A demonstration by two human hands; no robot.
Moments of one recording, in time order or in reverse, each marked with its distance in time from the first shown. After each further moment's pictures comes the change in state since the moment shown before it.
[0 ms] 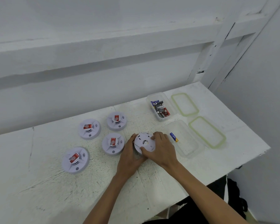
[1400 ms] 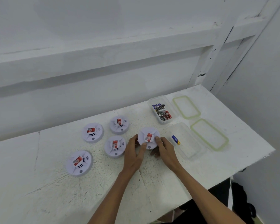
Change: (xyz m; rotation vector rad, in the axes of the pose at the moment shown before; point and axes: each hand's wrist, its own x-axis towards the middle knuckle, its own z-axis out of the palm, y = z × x) left_hand 0.014 0.032 0.003 -0.075 0.136 0.024; right_hand 0.003 0.008 -0.001 0.873 -0.150 0.430
